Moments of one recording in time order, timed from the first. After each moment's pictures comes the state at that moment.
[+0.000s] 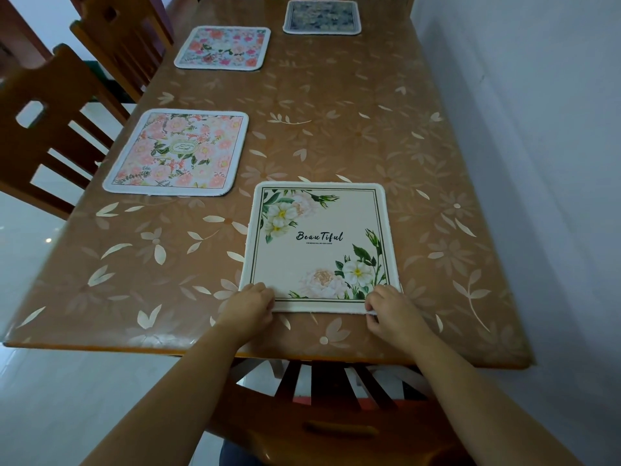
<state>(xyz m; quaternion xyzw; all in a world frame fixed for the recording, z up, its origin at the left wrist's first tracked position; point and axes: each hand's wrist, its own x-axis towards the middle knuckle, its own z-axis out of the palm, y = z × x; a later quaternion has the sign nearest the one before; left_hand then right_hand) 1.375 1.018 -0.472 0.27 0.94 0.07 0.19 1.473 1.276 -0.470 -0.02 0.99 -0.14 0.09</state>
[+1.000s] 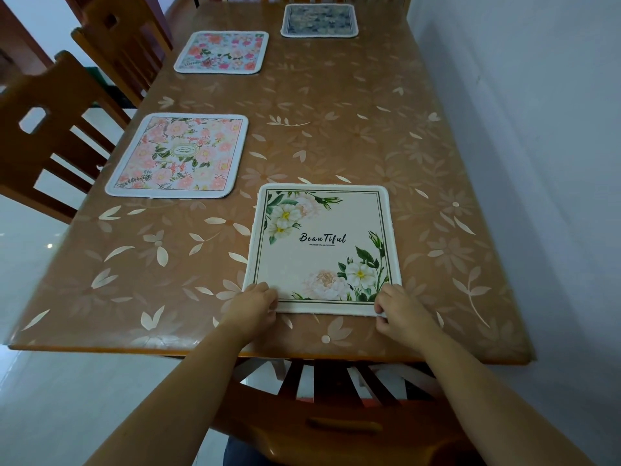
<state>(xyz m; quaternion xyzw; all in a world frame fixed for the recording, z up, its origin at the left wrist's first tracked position) 1.377 1.021 -0.467 0.28 0.94 0.05 0.19 1.478 1.285 -0.464 -0.01 0.98 -0.12 0.13</state>
